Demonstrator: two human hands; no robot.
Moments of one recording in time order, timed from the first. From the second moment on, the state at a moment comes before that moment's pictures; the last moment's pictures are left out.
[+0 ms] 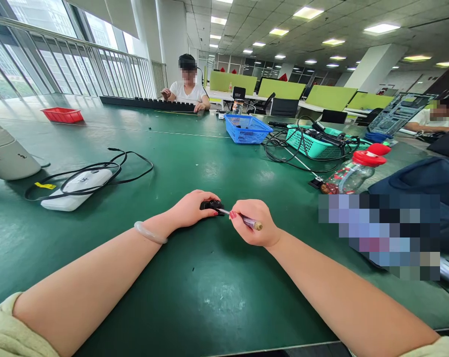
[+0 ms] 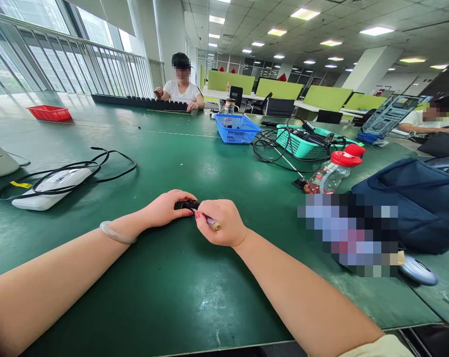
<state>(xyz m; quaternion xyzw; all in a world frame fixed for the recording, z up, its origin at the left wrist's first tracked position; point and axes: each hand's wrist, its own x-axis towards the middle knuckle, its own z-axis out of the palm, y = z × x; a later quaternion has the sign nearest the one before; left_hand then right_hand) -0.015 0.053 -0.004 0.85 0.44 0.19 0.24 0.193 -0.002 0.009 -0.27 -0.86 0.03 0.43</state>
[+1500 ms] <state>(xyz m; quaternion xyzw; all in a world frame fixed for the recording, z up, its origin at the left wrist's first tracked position) -0.015 0.055 -0.006 0.84 0.44 0.19 0.25 0.196 -0.001 0.015 -0.29 -0.86 0.05 0.42</state>
